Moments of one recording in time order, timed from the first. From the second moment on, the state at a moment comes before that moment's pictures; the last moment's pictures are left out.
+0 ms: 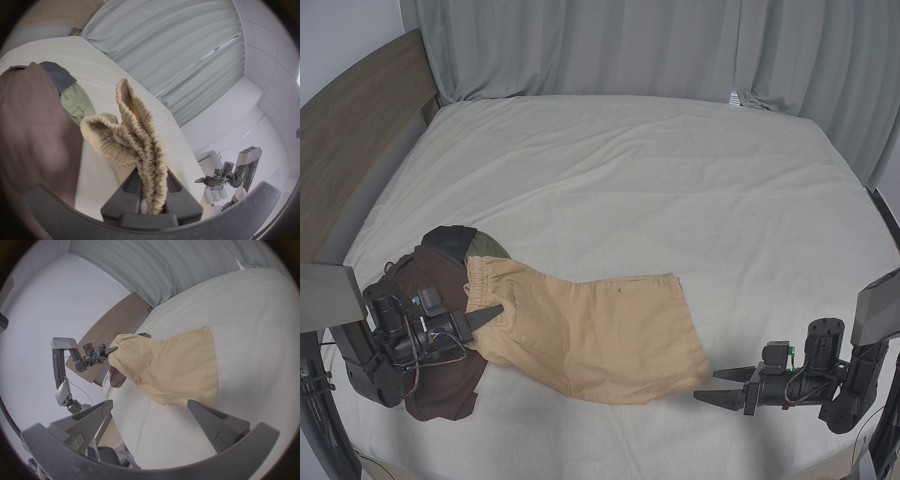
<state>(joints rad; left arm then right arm) -0.05 2.14 -0.40 -1.55 -0.72 -0.53 0.31 2.12 -0.10 -1.54 0.67 0.24</state>
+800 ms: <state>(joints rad) -0.33 2.24 -0.60 -1.55 -0.70 -0.58 0.29 2.11 -0.12 -1.54 0.67 0.25</state>
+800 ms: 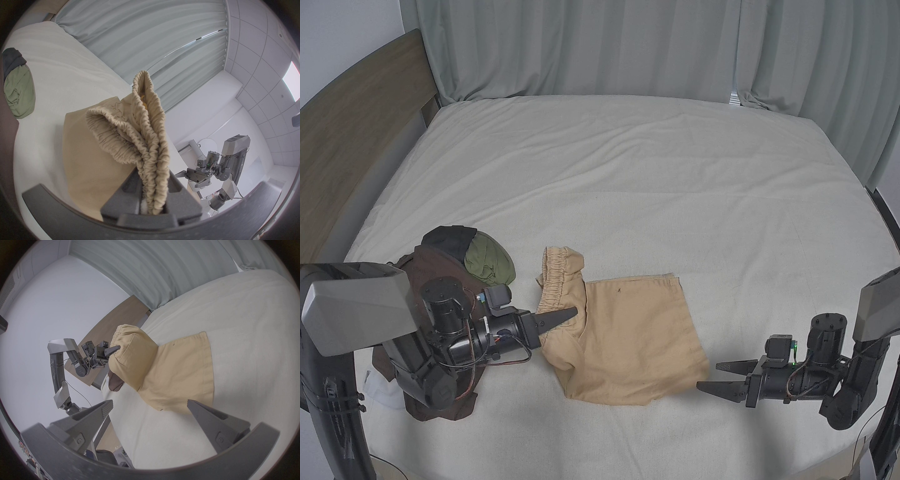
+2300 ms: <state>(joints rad) -0.57 2.51 -0.99 -1.52 -0.54 -0.78 0.18 2.10 -0.21 -1.54 0.67 0.28</state>
